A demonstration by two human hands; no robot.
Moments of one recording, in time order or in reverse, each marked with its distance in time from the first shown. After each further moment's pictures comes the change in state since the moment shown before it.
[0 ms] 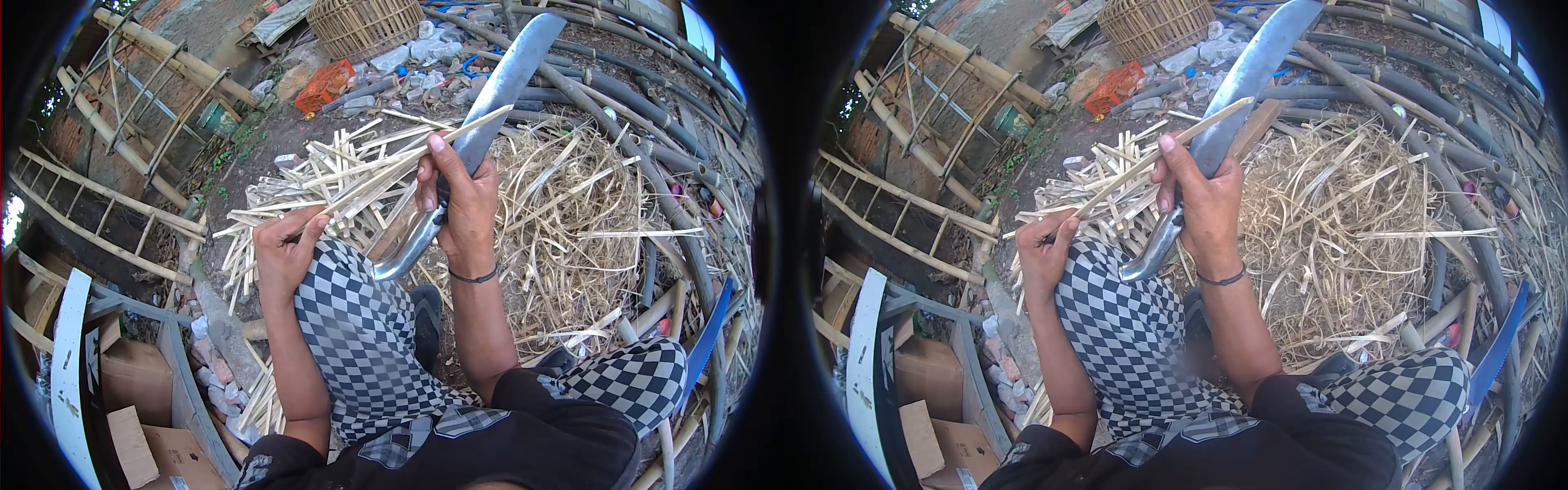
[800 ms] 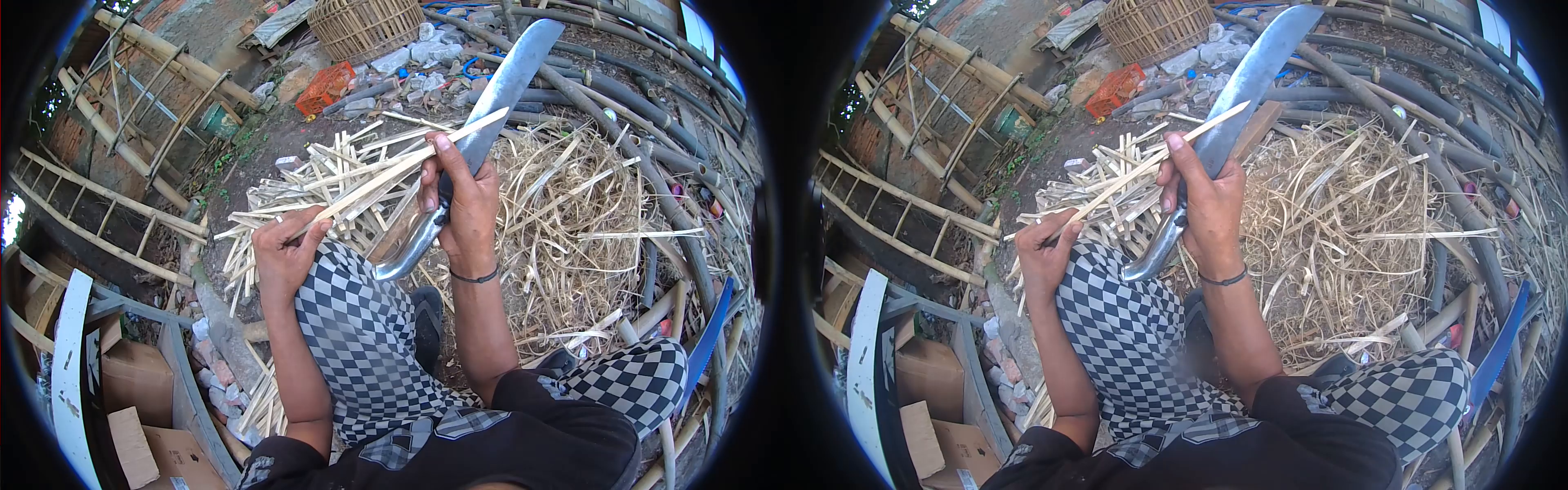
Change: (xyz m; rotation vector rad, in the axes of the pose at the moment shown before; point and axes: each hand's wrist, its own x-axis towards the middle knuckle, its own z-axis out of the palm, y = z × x) left_hand 0.000 0.009 0.000 0.053 0.018 0.039; right_hand 0.002 -0.001 -0.003 -0.009 0.053 0.043
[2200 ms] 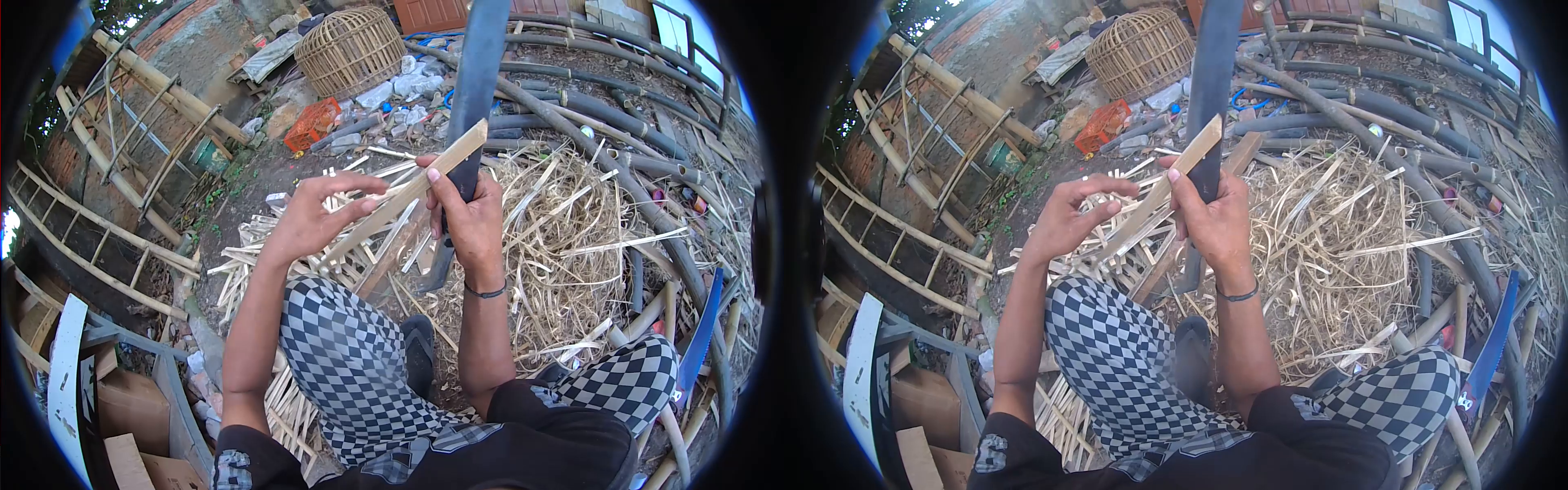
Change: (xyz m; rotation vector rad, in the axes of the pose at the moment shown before) left_hand 0.101 0.035 0.037 -0.331 -0.514 0.207; right_hand 0.006 -0.040 -0.017 -0.422 -0.082 -0.122
